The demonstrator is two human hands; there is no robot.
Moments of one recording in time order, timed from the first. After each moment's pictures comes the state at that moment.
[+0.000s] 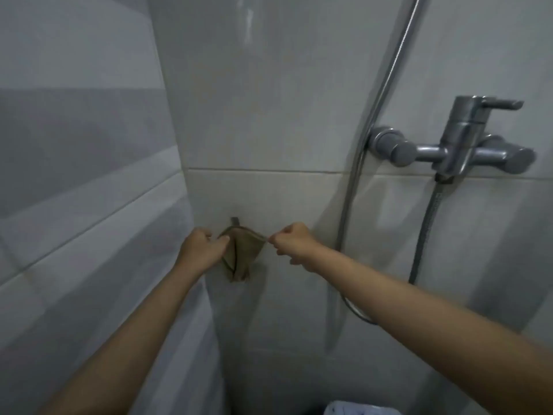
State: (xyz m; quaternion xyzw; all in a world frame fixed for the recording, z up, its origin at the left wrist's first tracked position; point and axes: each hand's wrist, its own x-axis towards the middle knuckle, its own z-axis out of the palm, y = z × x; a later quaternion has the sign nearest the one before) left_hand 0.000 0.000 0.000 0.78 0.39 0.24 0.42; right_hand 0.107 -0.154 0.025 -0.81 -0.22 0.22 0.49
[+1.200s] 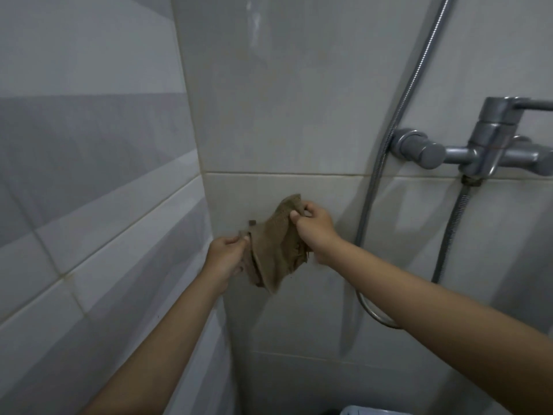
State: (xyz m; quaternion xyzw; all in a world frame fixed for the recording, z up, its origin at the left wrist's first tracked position) left_hand -0.001 -0.005 -0.004 0.67 0.33 0.25 0.61; right_hand 0.100 -0.136 0.043 -0.71 -0.22 0.14 0.65
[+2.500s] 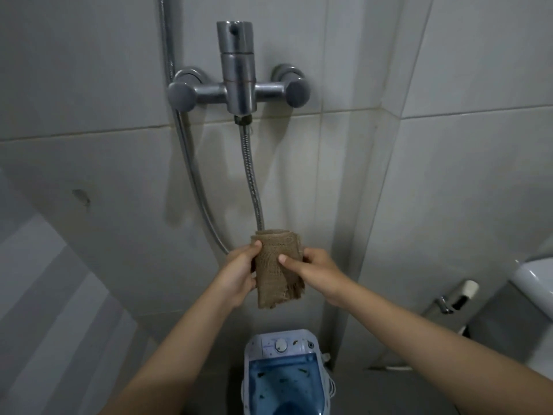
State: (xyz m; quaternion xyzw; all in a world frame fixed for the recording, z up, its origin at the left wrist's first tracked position) left_hand 0.102 -0.323 -0.067 0.55 0.23 0.03 0.80; right_hand 0.156 -0.468 -0.070 -0.72 -0.14 0.26 0.62
